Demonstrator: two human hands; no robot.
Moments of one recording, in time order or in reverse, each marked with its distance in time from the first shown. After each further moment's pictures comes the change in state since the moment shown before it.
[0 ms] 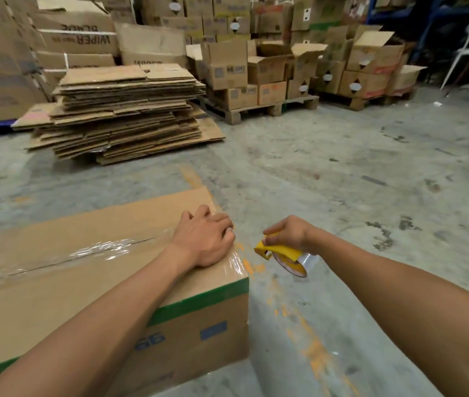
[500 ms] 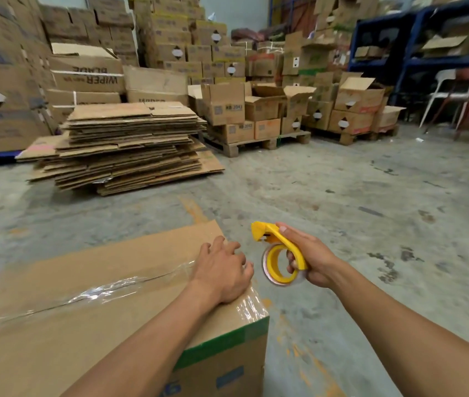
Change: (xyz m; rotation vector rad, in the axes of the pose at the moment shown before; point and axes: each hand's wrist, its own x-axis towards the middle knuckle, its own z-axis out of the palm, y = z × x) left_hand 0.003 0.004 0.004 0.015 0.075 0.010; right_hand -0.025 -0.028 -0.002 1.036 0.108 -0.100
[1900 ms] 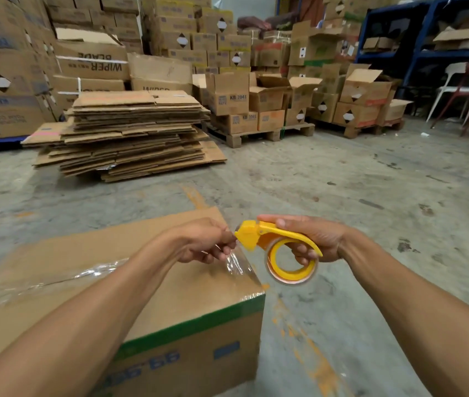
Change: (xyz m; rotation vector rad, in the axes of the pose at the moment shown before) left_hand -0.015 -0.020 -0.075 -1.156 -0.489 -0.380; right_hand -0.046 -0.052 0.002 -0.281 -0.535 0.133
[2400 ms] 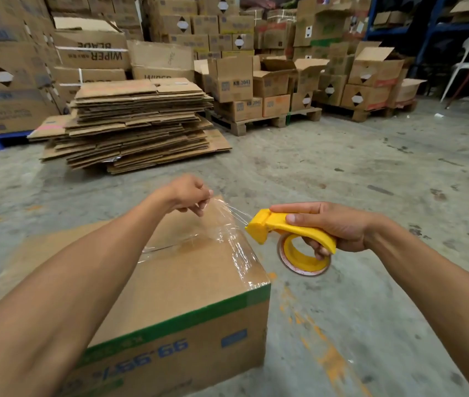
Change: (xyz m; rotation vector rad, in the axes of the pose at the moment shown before) left_hand 0.031 0.011 -0.067 0.350 0.284 0.074; right_hand -0.021 -0.006 -0.004 -0.082 0.037 0.007
